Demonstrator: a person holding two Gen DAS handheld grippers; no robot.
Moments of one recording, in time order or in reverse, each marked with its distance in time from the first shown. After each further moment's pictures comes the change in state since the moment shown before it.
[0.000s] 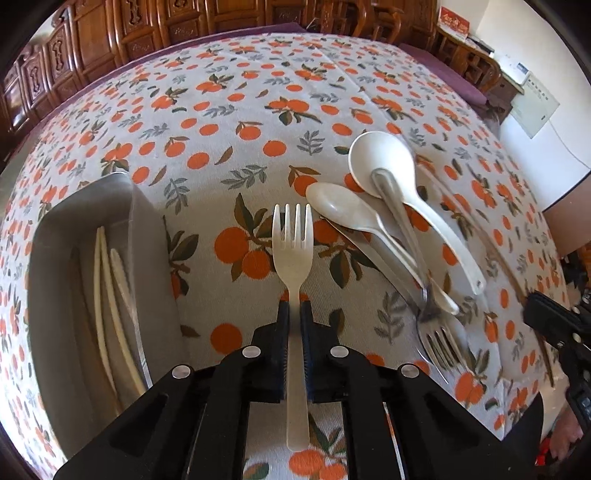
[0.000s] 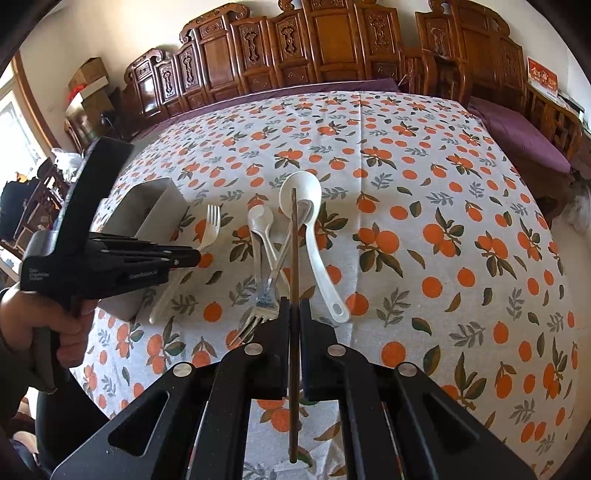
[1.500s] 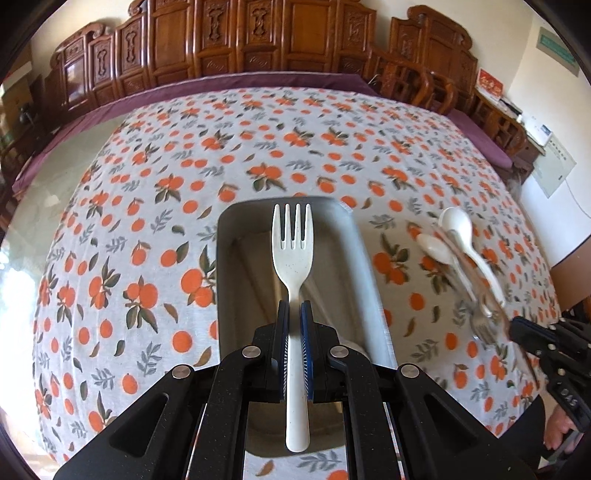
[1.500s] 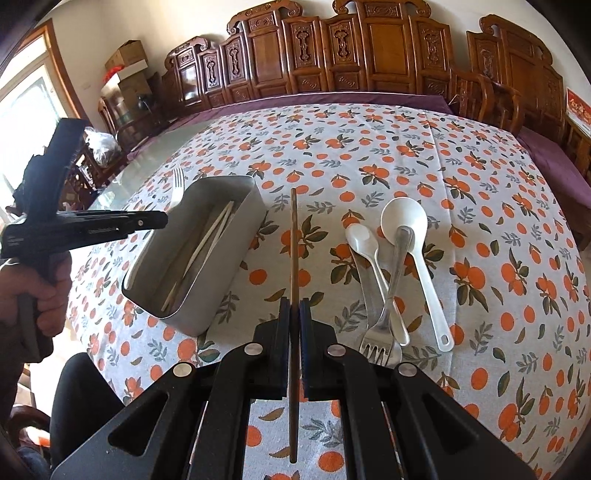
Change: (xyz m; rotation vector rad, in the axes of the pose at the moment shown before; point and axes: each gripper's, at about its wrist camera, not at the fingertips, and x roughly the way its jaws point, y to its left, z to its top) left arm -0.081 0.125 -0.034 -0.150 -0.153 0.071; right arm 0.010 0.090 0.017 -0.110 -0.001 0.088
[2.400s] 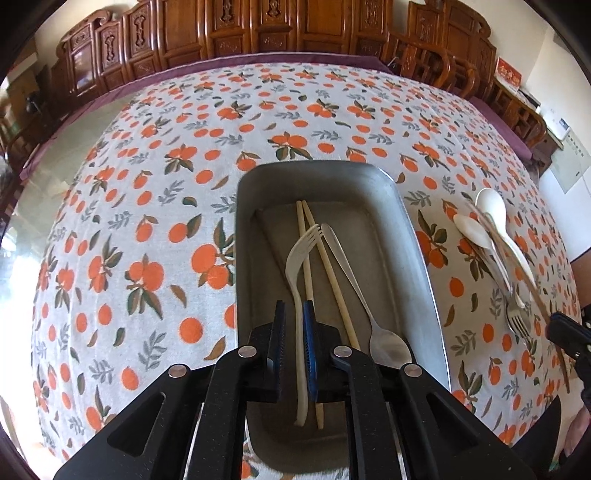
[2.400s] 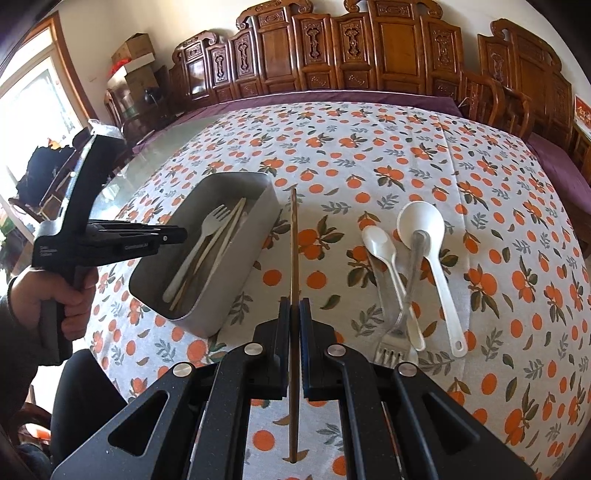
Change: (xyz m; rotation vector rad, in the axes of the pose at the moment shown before) left arm 0.023 0.015 -0.011 -0.017 0.050 0.049; right arm 0.006 0.018 0.005 -0.030 0.013 0.014
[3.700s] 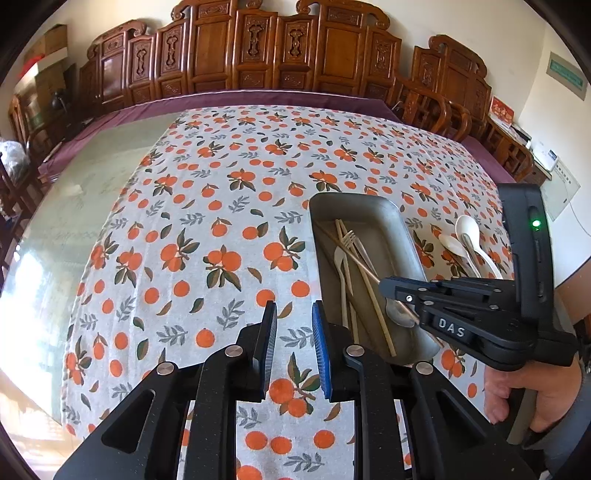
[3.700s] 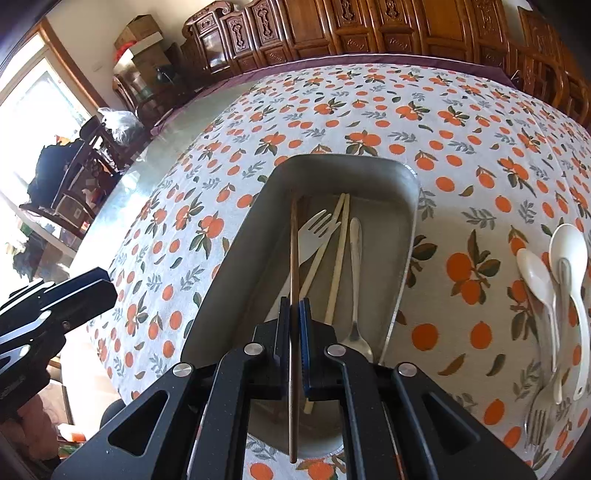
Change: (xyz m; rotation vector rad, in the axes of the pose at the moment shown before) left arm -0.089 0.054 -0.041 -0.054 -0.139 -0.021; right arm 0.112 0.100 0.055 0.041 0.139 0.126
